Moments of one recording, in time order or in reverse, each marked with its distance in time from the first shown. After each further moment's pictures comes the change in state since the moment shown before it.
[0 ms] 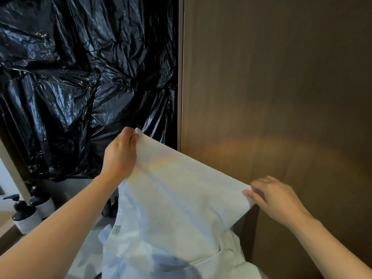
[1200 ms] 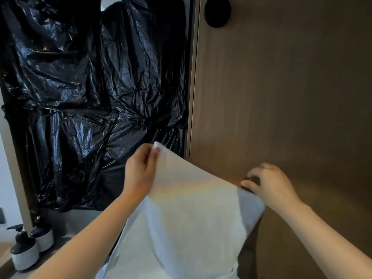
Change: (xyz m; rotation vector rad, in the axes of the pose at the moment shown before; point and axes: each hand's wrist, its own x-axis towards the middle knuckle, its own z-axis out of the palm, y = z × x) left_hand 0.019 0.060 -0.024 -0.315 0.178 0.037; right_hand 0.082 -0.036 -0.085 -0.035 0.242 0.143
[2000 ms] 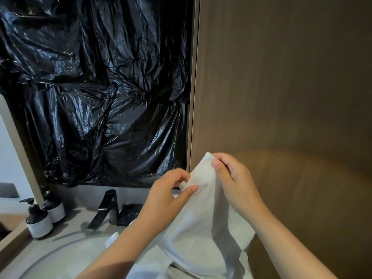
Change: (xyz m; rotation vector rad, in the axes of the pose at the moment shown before) left_hand -0.103 0.019 0.005 -0.099 -0.430 0.024; right_hand -0.058 -0.091 0.024 0.966 0.005 -0.091
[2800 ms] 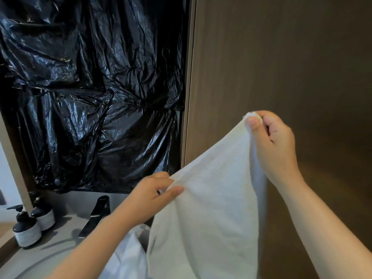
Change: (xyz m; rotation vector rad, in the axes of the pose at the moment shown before) left_hand 0.016 -0.016 -0.031 0.040 -0.233 0.030; right_hand 0.042 -0.044 -0.078 -0.075 0.369 -0.154
